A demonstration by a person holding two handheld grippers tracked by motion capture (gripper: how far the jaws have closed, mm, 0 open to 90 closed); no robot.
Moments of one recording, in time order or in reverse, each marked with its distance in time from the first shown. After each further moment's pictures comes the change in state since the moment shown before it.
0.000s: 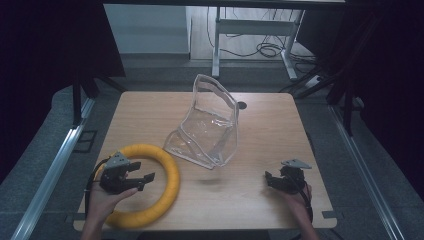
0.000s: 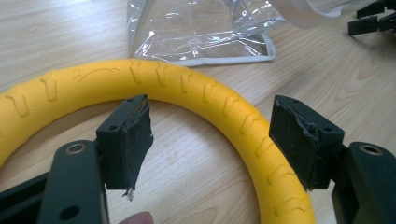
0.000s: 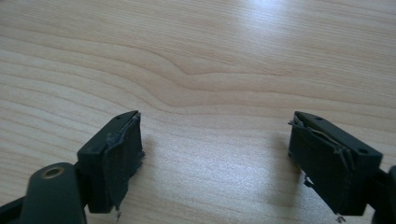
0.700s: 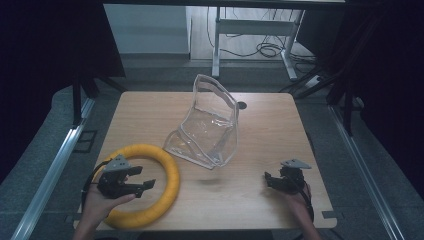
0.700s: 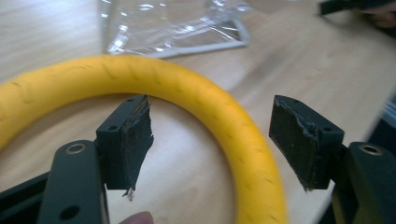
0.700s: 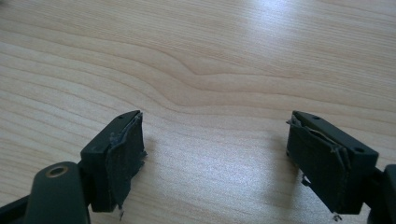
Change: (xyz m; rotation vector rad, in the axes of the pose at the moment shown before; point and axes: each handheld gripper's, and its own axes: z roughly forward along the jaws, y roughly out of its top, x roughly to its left) left arm -0.017 0.001 -0.018 0.064 -0.095 0.070; right arm 0.000 0.000 0.000 -0.003 0.026 -0.024
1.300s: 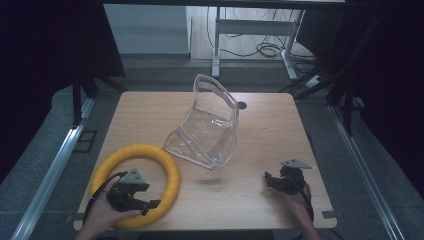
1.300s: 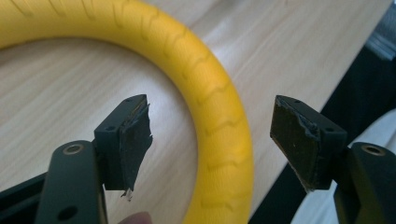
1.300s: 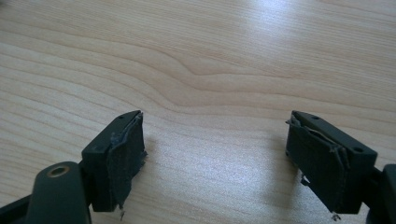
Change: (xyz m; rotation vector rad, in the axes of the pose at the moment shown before) left arm -0.021 -0.014 0.019 0.240 -0.052 0.082; right arm 0.000 0.000 0.000 -0.001 -0.002 0.003
